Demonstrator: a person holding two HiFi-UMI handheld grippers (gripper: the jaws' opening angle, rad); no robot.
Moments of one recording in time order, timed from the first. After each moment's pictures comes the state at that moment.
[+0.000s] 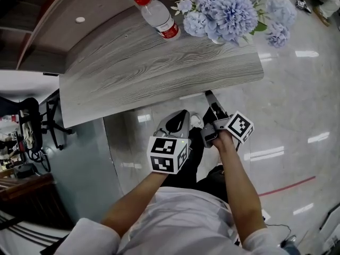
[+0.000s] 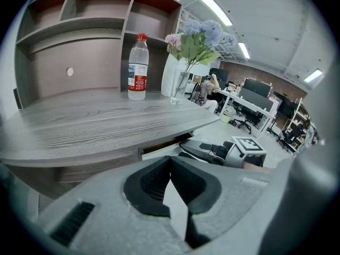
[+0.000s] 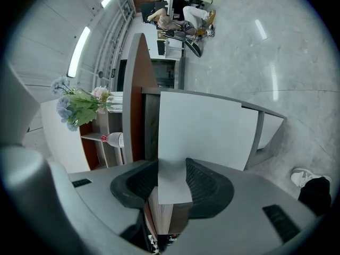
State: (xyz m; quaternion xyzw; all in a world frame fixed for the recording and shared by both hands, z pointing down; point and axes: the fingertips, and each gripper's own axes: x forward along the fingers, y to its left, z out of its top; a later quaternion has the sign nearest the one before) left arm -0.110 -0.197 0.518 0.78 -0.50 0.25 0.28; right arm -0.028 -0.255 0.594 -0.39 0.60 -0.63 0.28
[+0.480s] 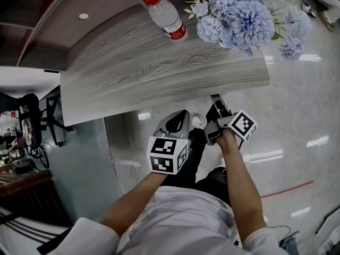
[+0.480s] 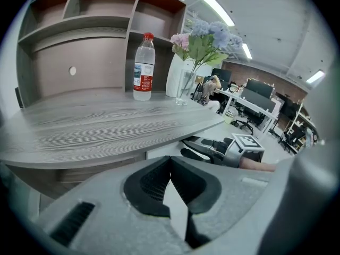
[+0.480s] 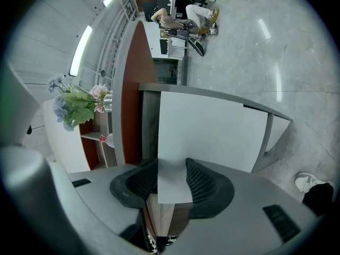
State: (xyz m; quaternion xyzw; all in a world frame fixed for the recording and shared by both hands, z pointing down) left arm -0.125 -0.208 0.521 0.77 -0.51 0.25 0.28; right arm -0.029 -0.276 0.601 -0.40 0.62 -0.62 0.26
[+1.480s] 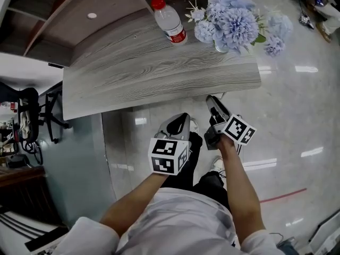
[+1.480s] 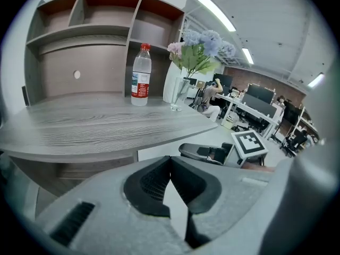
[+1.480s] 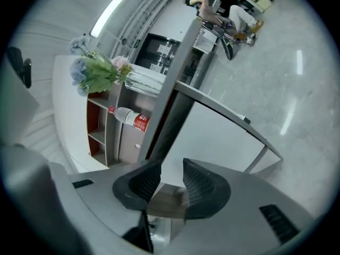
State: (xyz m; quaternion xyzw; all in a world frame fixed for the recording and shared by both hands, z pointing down) left arm -0.105 -0.190 0.500 0.77 -0.52 0.23 0.28; right arm -0.024 -0.258 0.572 -0.40 0.72 -0.55 0.15
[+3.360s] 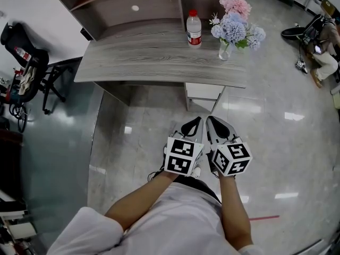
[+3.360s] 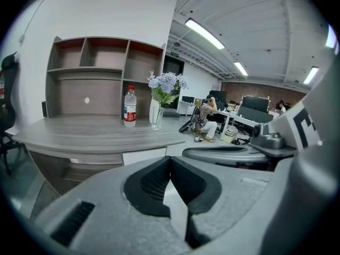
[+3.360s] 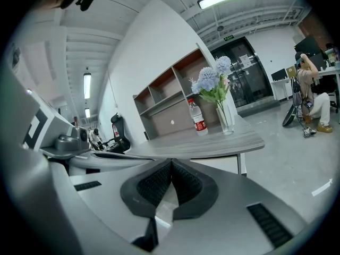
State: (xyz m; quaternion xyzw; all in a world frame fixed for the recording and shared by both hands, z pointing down) left arm -0.028 -0.072 0.407 0.78 -0.57 0.15 0.20; right arm 0.000 -0.082 0.401 -0.36 0.91 -0.21 -0.07
